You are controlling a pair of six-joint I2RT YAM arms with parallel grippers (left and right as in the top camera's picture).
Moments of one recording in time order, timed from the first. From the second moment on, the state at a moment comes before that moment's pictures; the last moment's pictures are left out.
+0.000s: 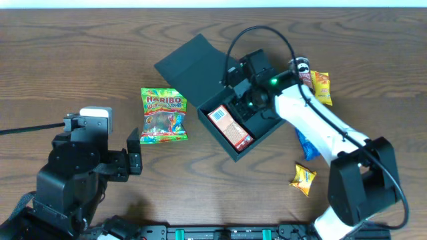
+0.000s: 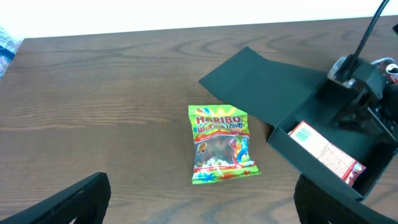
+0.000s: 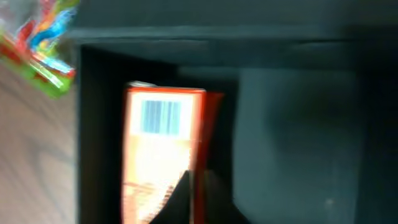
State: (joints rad) left arm -0.47 0.77 1.34 -1.21 -0.32 -0.22; right arm 0.44 1.81 1.32 -0.74 -0.25 -0.17
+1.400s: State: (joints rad) left arm -0.47 0.77 1.34 -1.21 -0.32 -0.22; right arm 0.20 1.52 1.32 -0.72 -0.18 -0.13
